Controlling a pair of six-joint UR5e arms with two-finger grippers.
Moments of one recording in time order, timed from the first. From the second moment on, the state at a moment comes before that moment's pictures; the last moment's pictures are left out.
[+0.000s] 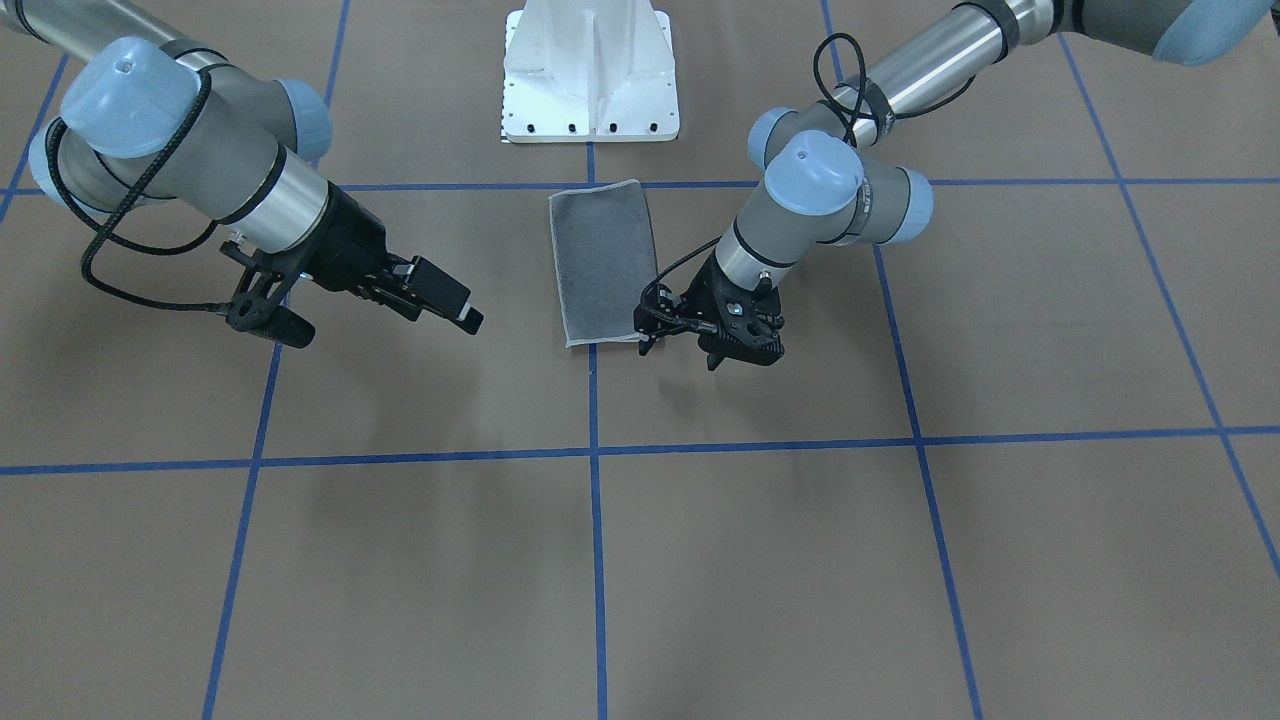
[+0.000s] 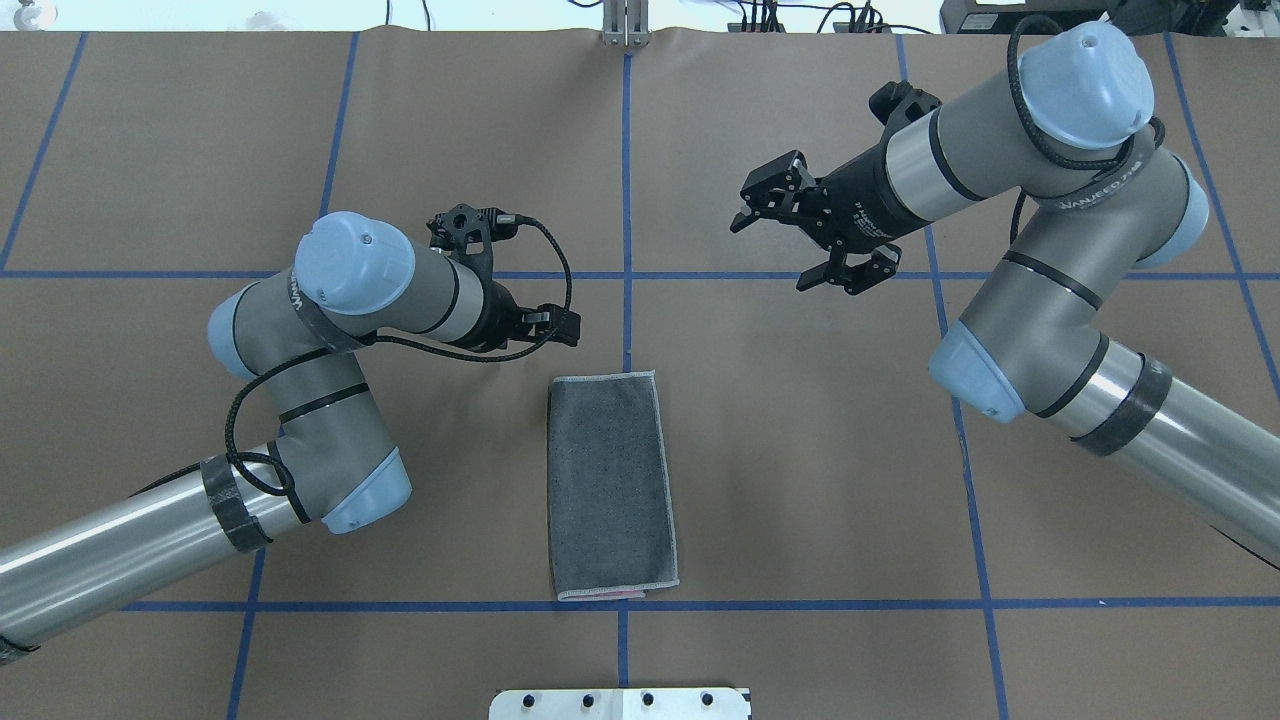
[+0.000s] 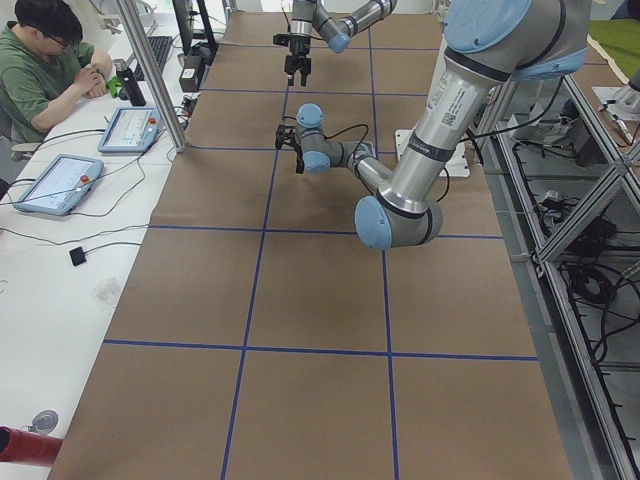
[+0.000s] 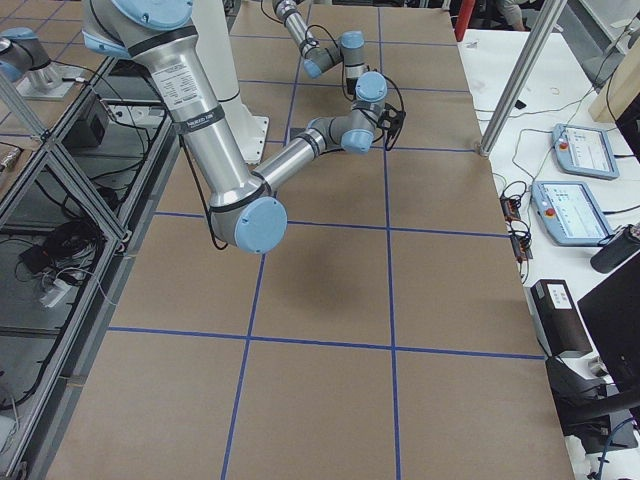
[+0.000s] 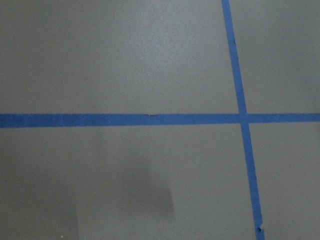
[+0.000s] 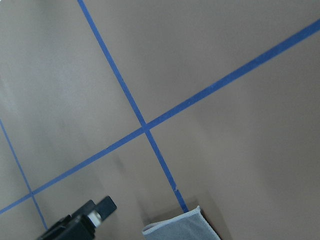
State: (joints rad) left arm -0.58 -2.17 -1.43 -2.26 -1.92 -1.22; right arm 0.83 -1.09 1.67 -0.94 2.26 1.76
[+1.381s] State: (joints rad) left arm -0.51 -2.18 -1.44 -2.26 -1.92 -1.23; right arm 0.85 -1.12 1.66 -0.93 2.28 1.74
